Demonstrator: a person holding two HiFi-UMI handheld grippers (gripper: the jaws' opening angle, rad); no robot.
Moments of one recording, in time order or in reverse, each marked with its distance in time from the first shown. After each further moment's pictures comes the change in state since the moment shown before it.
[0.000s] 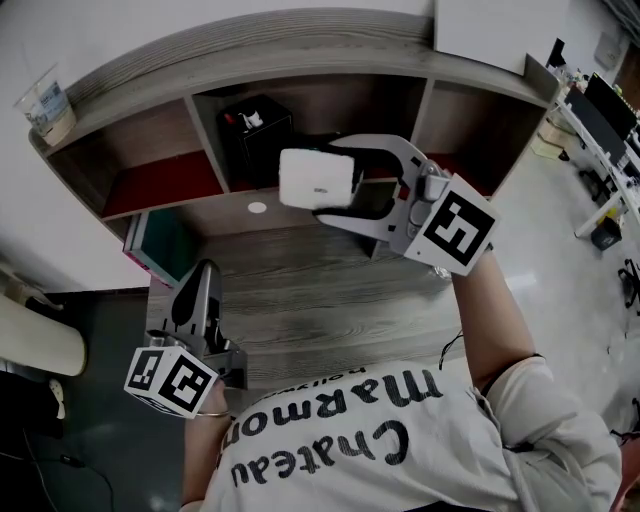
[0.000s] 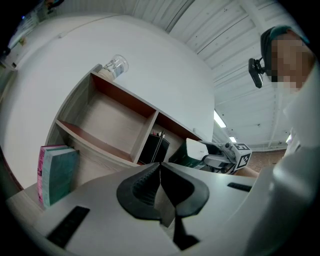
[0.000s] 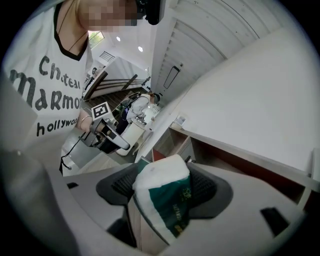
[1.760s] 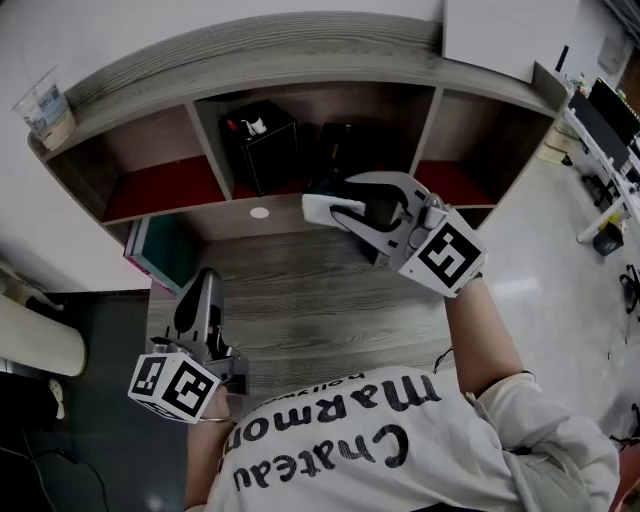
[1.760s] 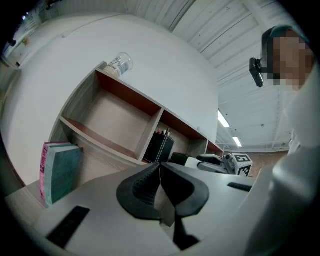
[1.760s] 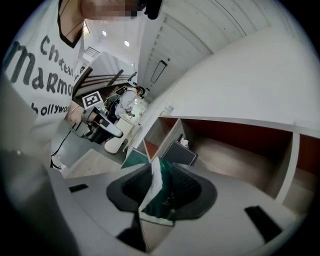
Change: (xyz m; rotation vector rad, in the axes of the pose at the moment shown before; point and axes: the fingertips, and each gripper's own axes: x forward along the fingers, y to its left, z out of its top) left arm 0.004 0.013 -0.006 -0.018 0.005 0.034; right arm -0.001 0.000 -0.056 0.086 0.067 -0.132
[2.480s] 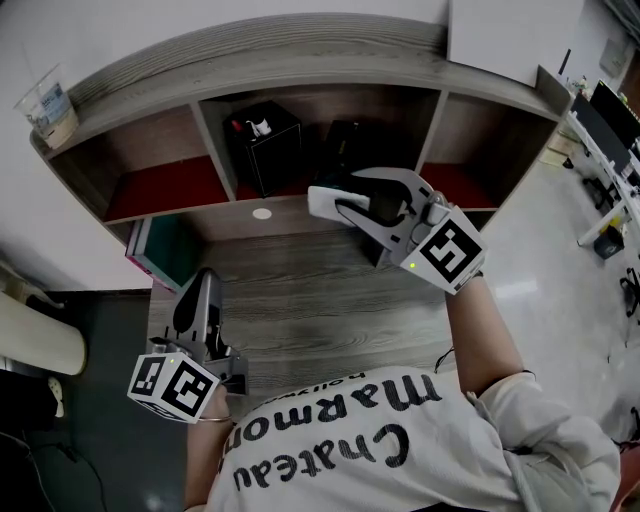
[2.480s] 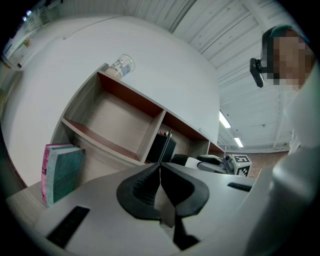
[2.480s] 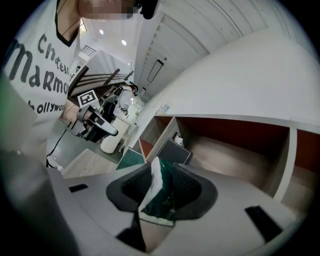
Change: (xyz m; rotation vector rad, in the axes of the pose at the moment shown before) left arm -0.001 0.006 0.003 -0.001 -0.009 0.011; right arm 0.003 -0.012 -0.005 0.019 0.000 -0.044
